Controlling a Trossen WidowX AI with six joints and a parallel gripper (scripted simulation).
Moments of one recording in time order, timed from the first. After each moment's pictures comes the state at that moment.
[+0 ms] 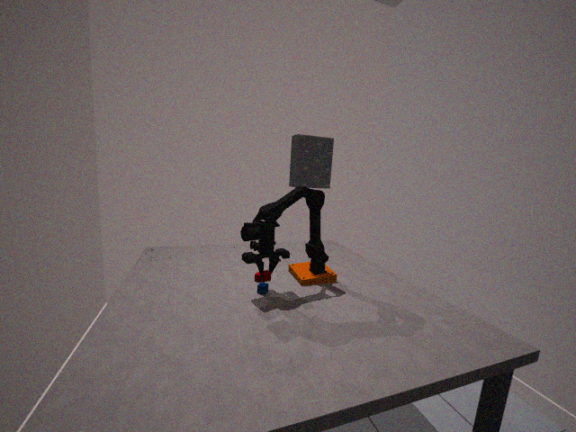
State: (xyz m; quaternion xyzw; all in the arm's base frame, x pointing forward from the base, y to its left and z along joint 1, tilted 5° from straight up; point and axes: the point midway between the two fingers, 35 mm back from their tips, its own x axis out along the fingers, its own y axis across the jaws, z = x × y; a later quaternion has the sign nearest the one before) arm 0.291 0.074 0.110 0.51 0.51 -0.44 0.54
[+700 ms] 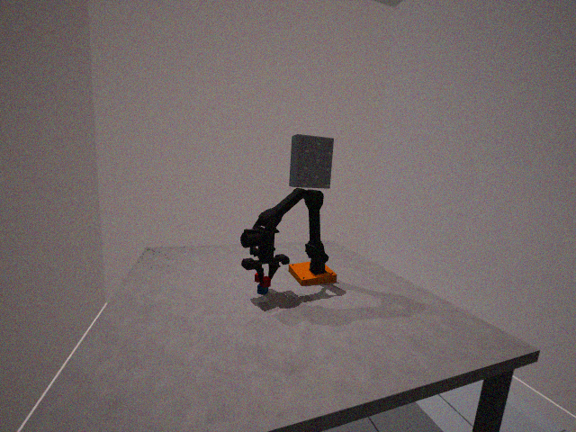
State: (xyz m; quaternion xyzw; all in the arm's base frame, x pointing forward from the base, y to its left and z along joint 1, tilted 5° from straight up) arm 0.294 0.076 0.085 0.51 0.51 -0.44 0.54
